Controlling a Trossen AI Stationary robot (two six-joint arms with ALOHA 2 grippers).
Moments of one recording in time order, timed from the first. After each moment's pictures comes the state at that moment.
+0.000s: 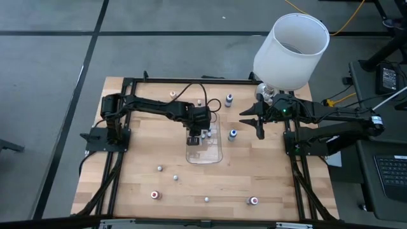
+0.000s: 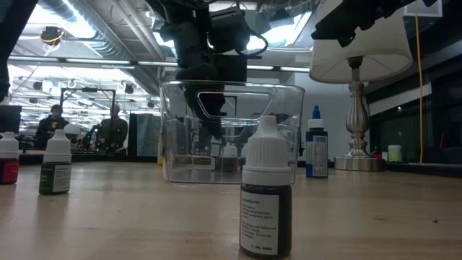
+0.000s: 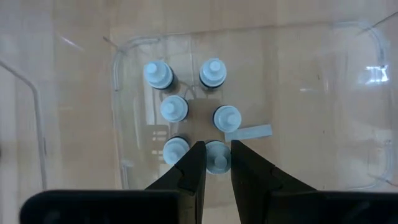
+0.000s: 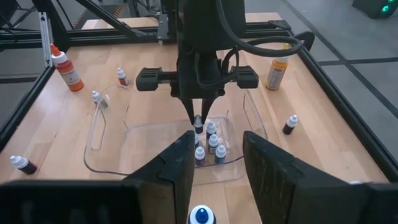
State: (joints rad) left arm 0.14 1.86 1.33 -0.66 0.04 0.13; right arm -0.10 0.89 0.80 -0.34 -0.02 0.00
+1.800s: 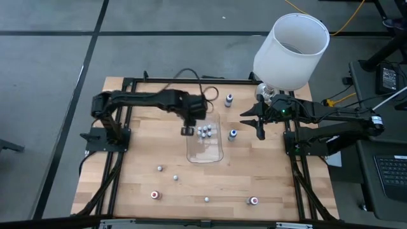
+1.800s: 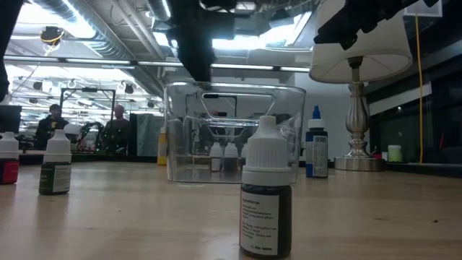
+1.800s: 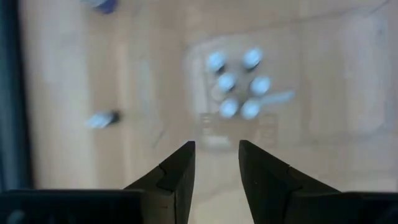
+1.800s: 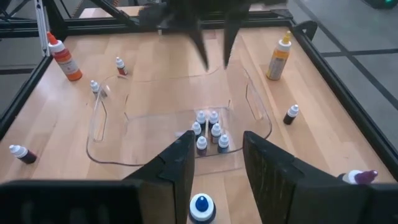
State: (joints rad) left arm 0.16 1.73 1.53 -0.99 -0.11 0.24; right arm -0.10 0.89 0.80 -0.37 -0.02 -0.01
